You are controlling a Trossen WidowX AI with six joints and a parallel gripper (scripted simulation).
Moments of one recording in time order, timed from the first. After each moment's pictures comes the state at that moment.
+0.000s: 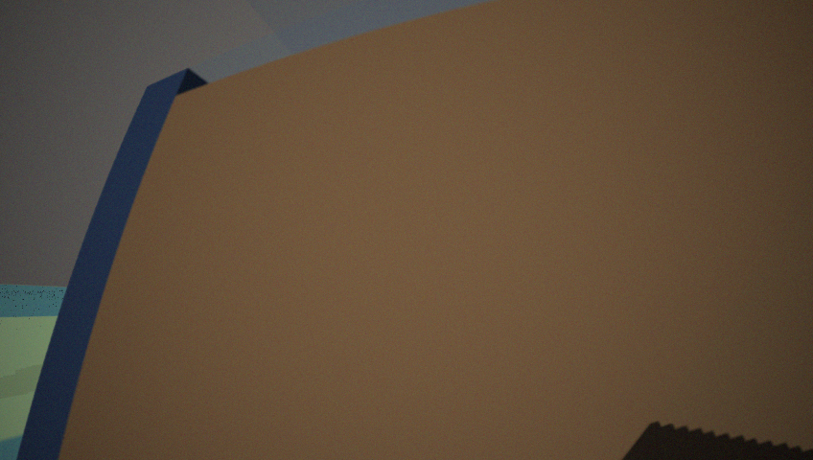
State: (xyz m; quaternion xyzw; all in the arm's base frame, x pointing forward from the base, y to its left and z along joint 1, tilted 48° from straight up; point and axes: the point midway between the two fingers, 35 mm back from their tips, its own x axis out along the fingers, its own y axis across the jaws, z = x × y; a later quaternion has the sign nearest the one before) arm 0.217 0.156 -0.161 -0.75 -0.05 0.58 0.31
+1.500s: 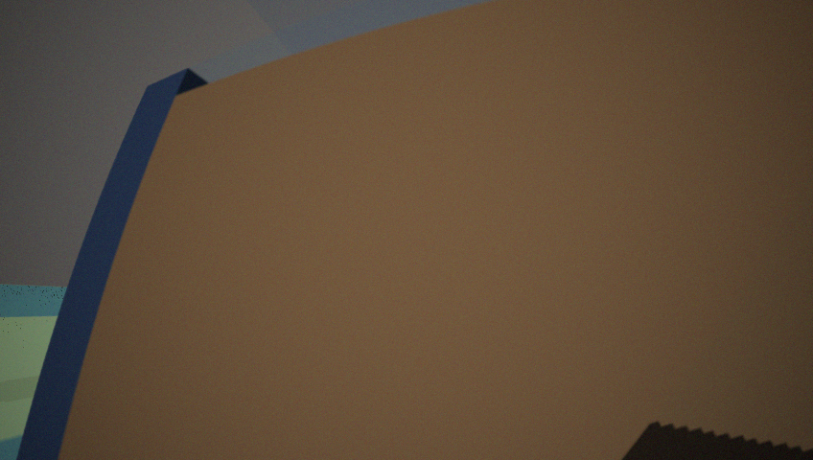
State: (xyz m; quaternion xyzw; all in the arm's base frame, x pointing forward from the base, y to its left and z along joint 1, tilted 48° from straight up) arm 0.239 0.105 -0.151 -0.74 -0.11 0.55 0.36
